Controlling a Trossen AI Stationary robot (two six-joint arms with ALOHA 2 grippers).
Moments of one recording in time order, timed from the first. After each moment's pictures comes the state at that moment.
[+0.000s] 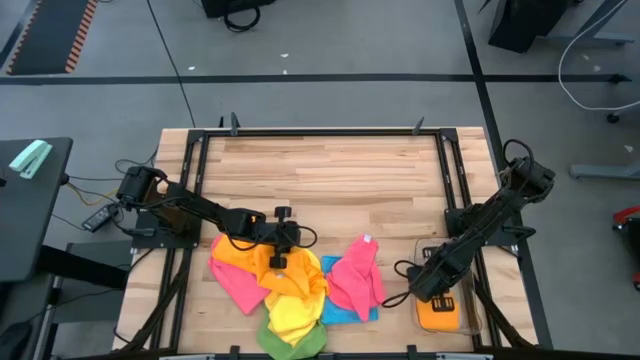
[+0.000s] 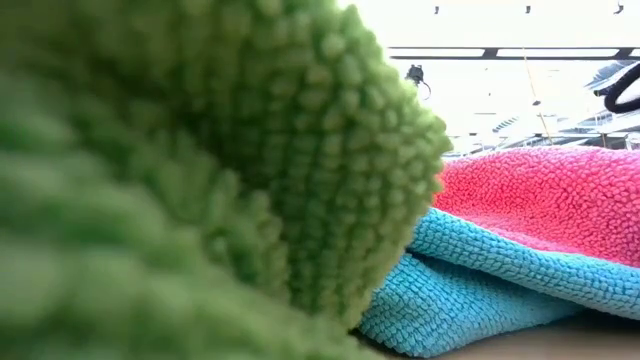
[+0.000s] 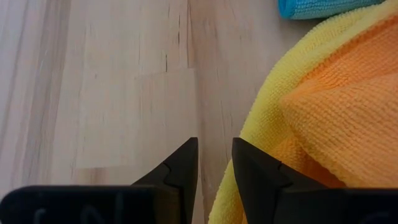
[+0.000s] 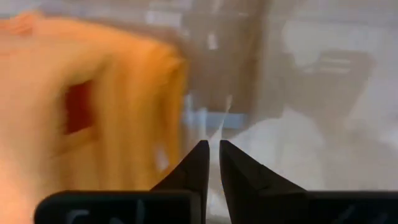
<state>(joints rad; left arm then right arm) -0.20 1.65 0.75 -0.02 -0.24 0.00 0.78 1.50 0.71 -0.75 -0.23 0.81</state>
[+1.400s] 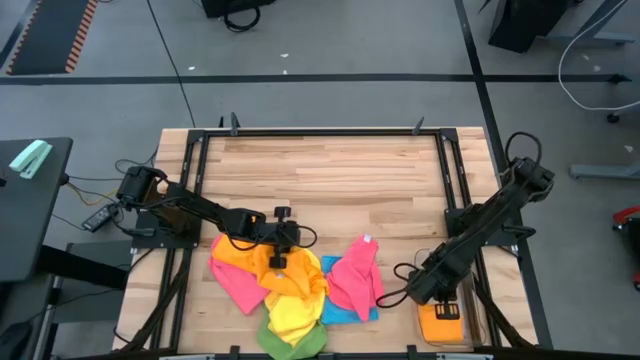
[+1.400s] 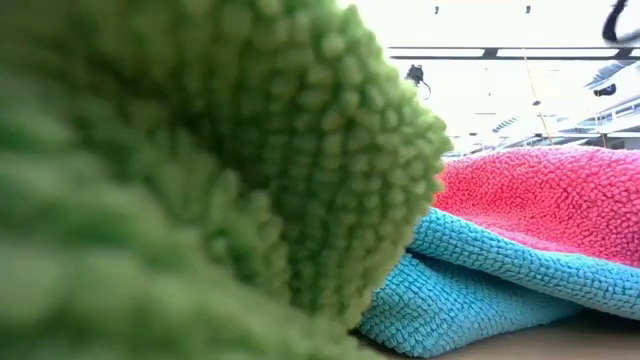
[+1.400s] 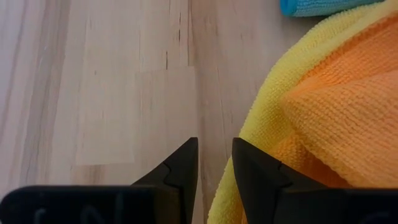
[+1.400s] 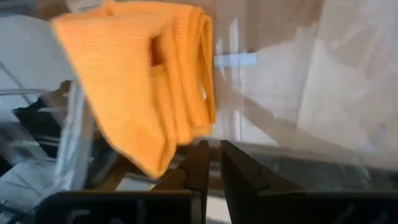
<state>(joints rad) -0.20 1.65 0.75 -0.03 -0.24 -0.01 0.74 1.50 0.99 -1.04 -0.45 0.85</state>
